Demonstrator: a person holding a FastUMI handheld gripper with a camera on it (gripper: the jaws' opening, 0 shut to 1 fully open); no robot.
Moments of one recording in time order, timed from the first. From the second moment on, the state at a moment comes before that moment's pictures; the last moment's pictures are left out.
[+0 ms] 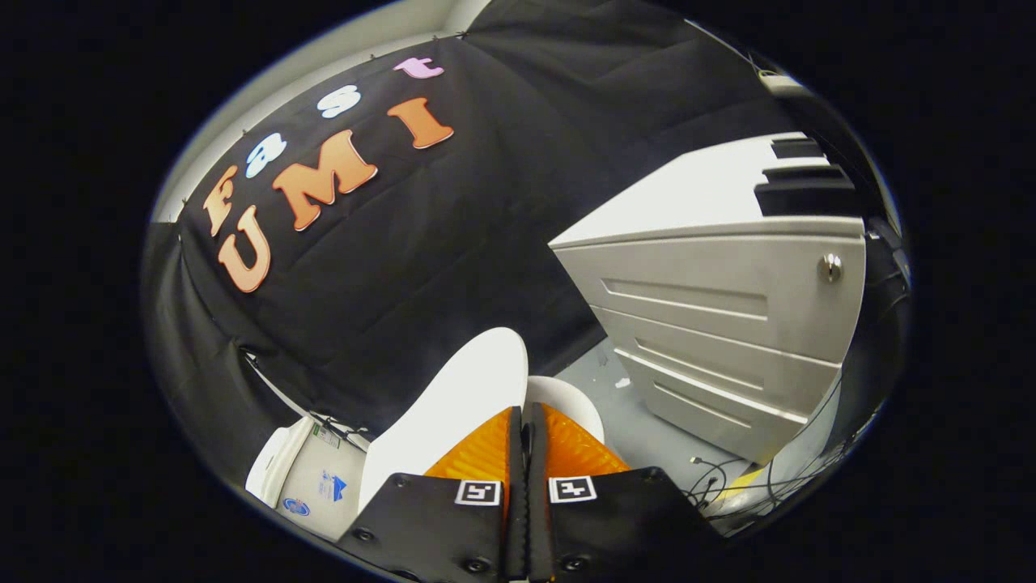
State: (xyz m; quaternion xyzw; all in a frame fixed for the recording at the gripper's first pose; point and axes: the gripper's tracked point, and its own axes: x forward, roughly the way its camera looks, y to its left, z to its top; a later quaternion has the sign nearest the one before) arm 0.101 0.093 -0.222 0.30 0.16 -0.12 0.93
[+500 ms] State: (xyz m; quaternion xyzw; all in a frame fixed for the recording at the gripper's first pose) arm 0.111 0.128 -0.157 0.19 0.15 -0.07 0.97
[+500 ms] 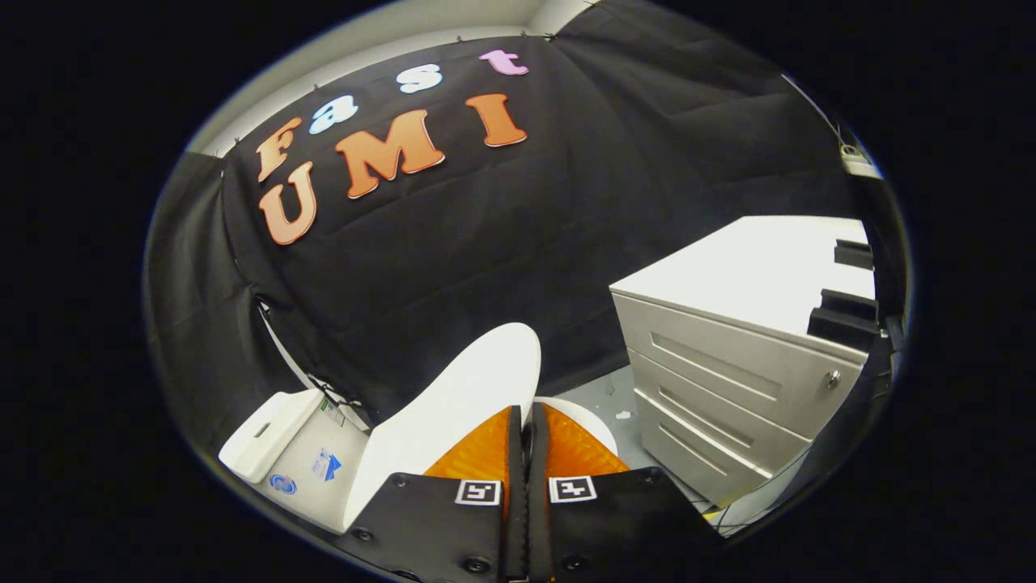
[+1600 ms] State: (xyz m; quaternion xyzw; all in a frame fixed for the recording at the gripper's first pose) arm 0.131 0.235 -0.037 0.08 0.10 0.02 0.99
